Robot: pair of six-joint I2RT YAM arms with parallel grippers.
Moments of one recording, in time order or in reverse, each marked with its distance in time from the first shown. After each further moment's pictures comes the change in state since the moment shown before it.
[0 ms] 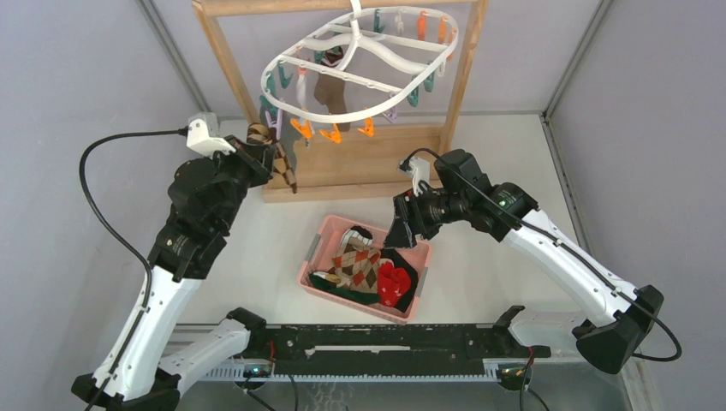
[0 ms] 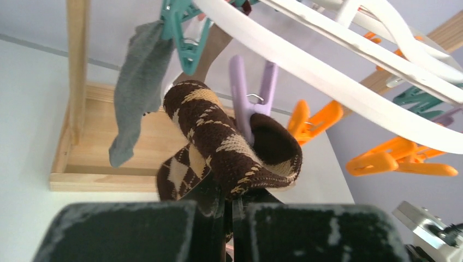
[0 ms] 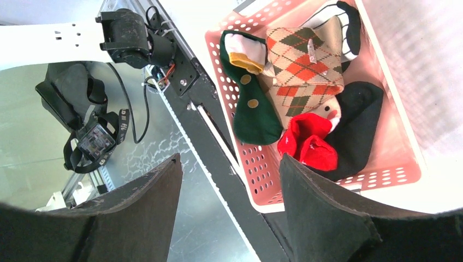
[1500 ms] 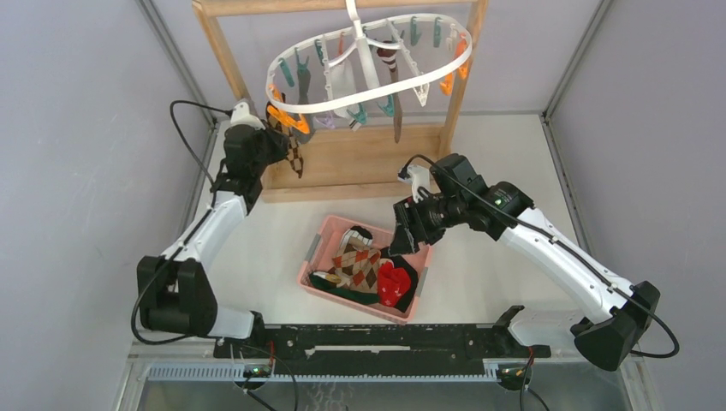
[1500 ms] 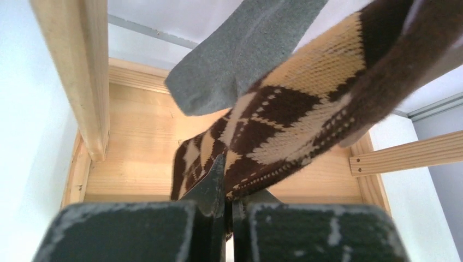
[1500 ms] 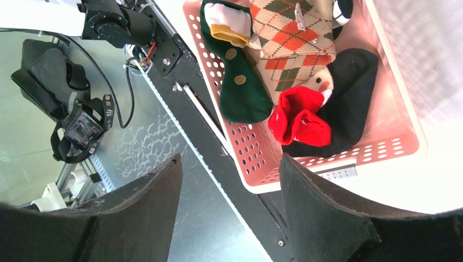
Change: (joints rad) left arm 0.300 0.573 -0.157 0.524 0.267 0.049; right arm 0.006 0.019 0.000 -0.101 0.032 -0.030
